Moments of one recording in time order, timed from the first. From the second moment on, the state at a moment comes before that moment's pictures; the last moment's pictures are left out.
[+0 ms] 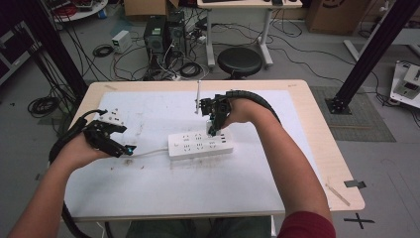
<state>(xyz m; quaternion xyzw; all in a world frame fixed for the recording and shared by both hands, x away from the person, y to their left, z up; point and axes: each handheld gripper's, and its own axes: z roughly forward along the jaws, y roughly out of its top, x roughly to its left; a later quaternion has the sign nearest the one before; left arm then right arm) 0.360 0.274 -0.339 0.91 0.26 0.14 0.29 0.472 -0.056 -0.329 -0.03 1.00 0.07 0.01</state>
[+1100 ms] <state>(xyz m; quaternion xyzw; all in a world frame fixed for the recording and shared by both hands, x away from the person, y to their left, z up) 0.365 0.283 -0.349 0.91 0.27 0.14 0.28 0.482 -0.051 -0.368 -0.05 0.99 0.08 0.02</state>
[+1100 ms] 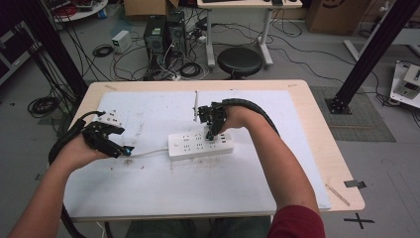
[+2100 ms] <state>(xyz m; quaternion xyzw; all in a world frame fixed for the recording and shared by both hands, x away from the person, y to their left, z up) 0.367 0.280 -0.345 0.91 0.27 0.14 0.28 0.483 -0.052 -0.352 -0.02 1.00 0.09 0.02</state>
